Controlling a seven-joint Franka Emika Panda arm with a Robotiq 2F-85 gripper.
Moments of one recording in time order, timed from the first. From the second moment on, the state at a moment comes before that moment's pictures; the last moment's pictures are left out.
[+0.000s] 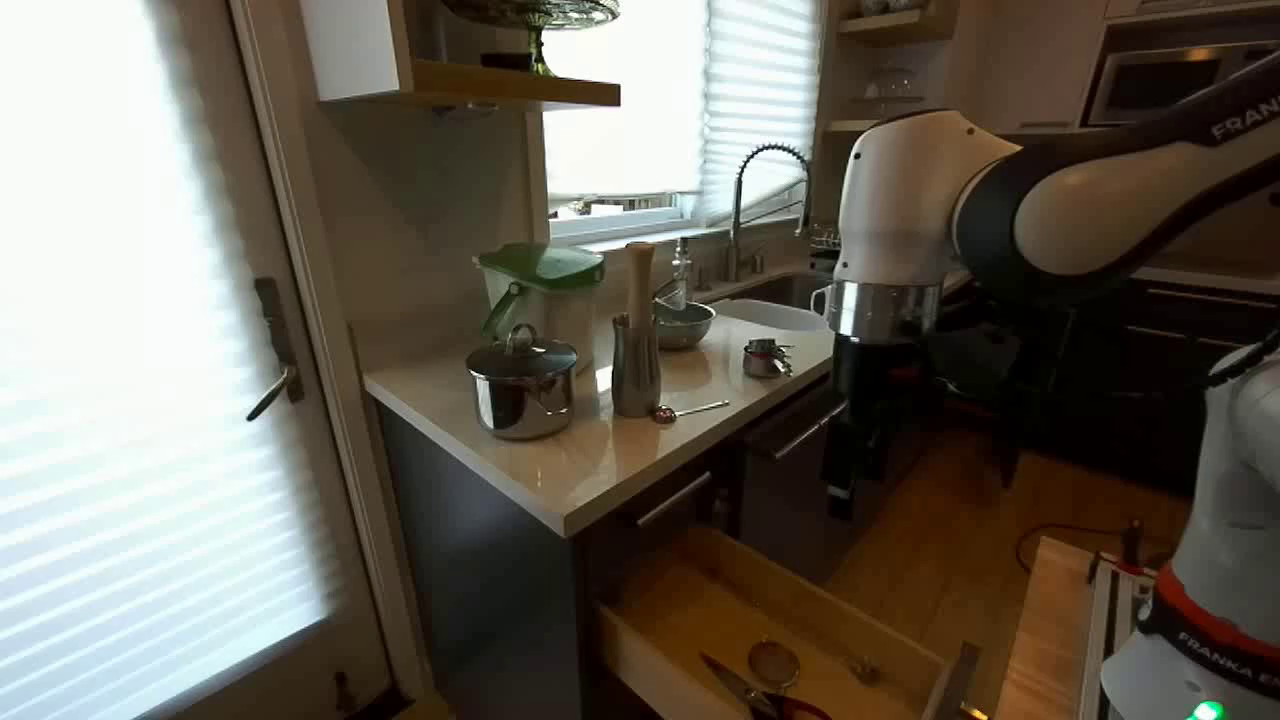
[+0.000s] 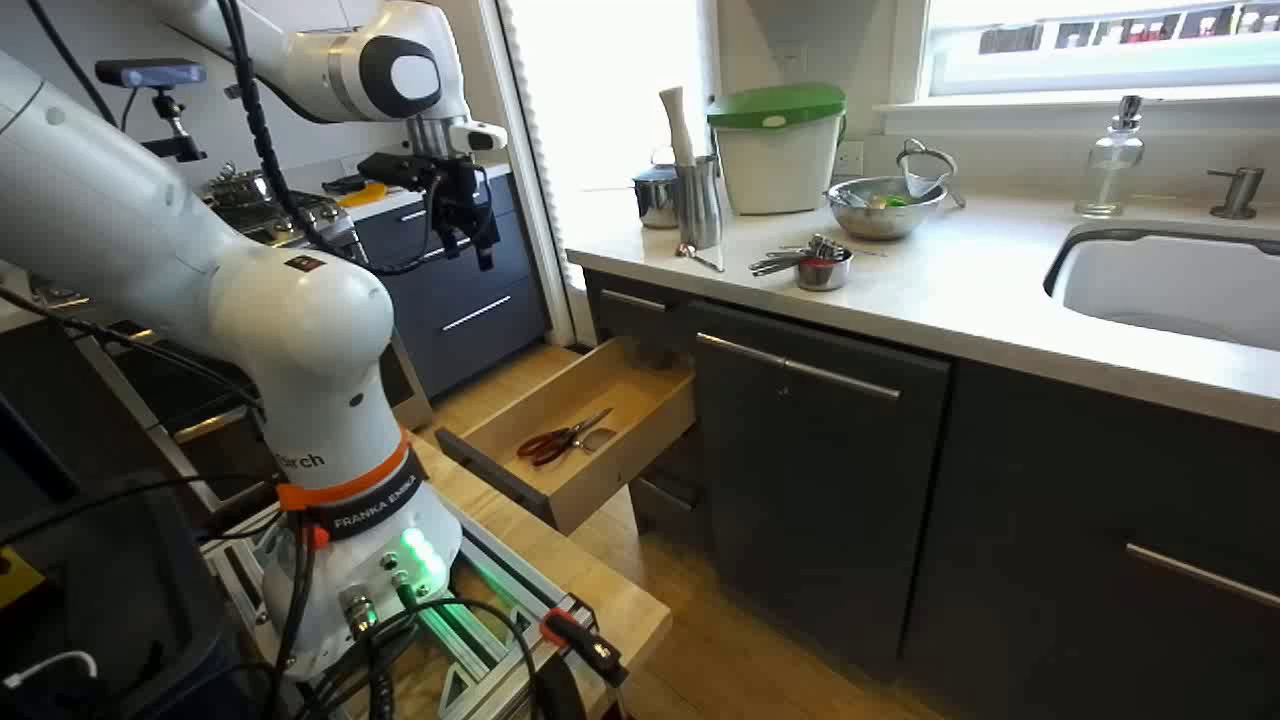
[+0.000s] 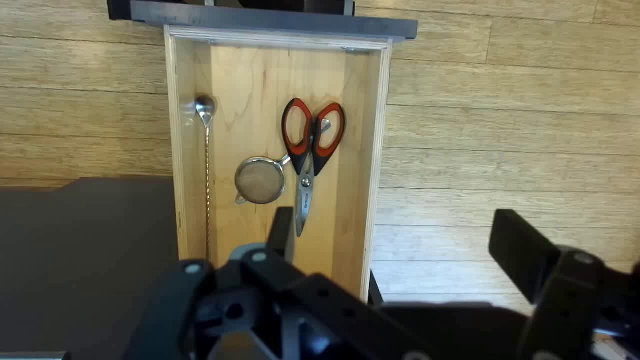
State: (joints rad) arm 0.24 -0.57 0.29 -2.69 0.26 2.13 0.29
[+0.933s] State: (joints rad) arm 0.16 -0.57 0.25 -2.70 0.26 2.21 0.39
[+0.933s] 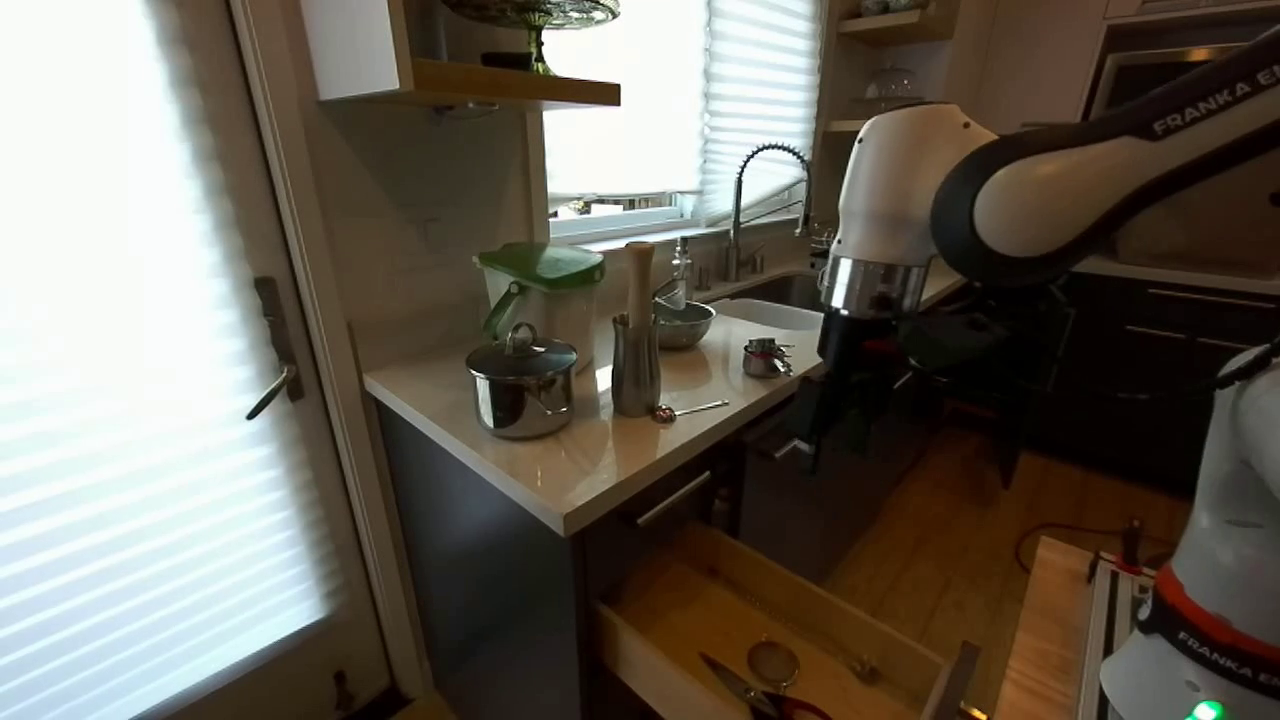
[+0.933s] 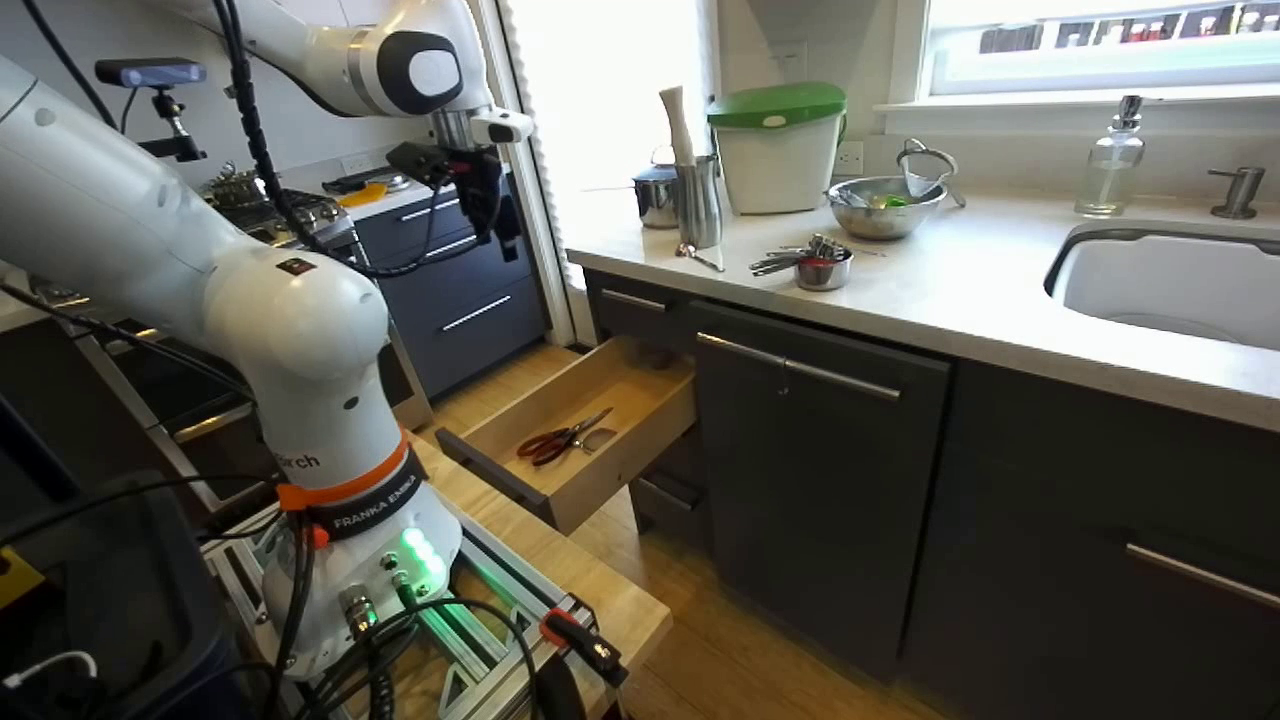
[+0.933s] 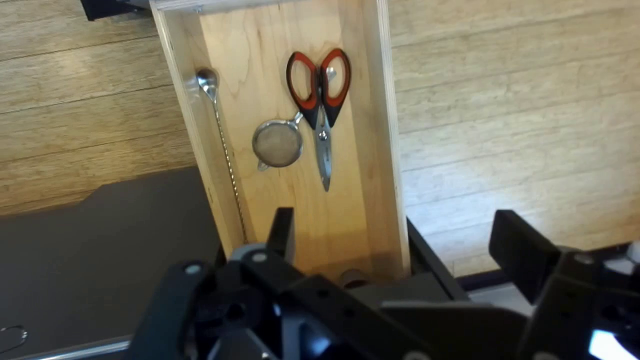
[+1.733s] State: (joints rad) arm -0.09 -0.66 0.08 -2.70 0.23 2.30 0.43
